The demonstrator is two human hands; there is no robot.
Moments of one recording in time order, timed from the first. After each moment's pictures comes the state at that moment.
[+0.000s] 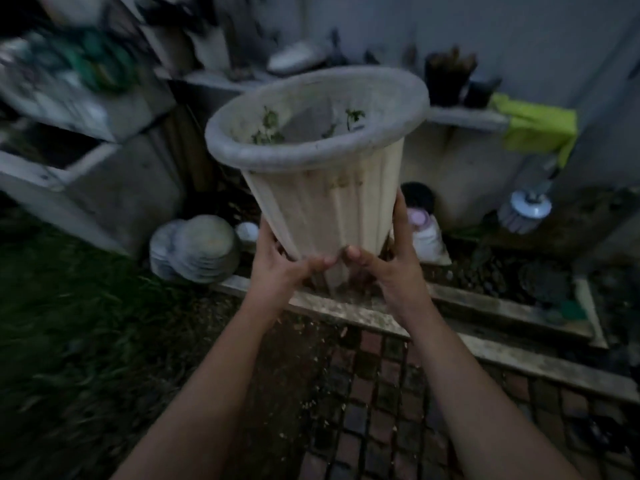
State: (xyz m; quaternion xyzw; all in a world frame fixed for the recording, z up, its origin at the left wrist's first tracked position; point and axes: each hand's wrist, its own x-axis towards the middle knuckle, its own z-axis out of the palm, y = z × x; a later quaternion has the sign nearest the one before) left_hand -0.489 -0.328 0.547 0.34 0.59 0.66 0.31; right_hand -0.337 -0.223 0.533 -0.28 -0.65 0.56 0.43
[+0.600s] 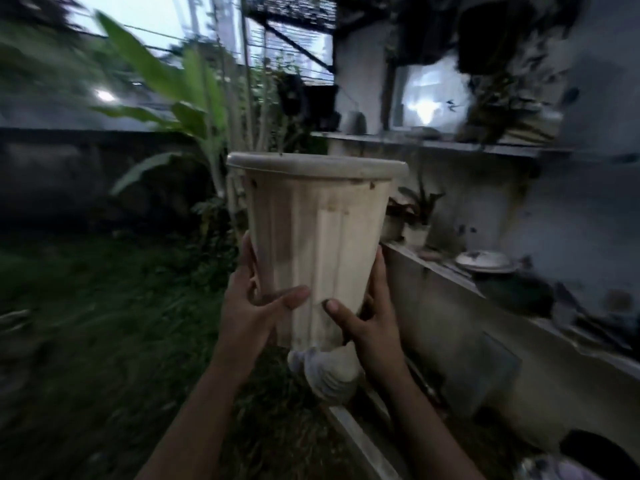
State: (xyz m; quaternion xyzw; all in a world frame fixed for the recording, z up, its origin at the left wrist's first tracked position) left_hand -0.553 -0.549 0.782 0.23 0.61 0.75 -0.10; right_hand -0.509 -0.377 0.753 0.08 -0.70 0.63 0.34
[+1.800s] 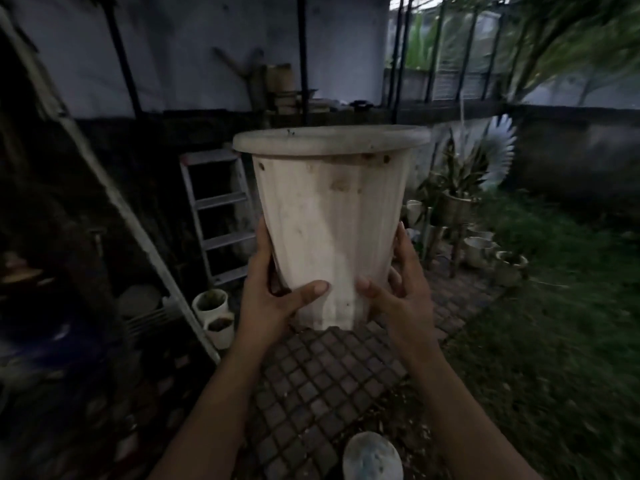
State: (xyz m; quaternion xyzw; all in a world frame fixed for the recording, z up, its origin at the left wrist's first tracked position) left_hand -0.030 -1.042 0.758 -0.22 0.69 0.40 -0.56; right_hand -0.209 -0.962 0.749 0.50 -0.42 0.73 -0.22
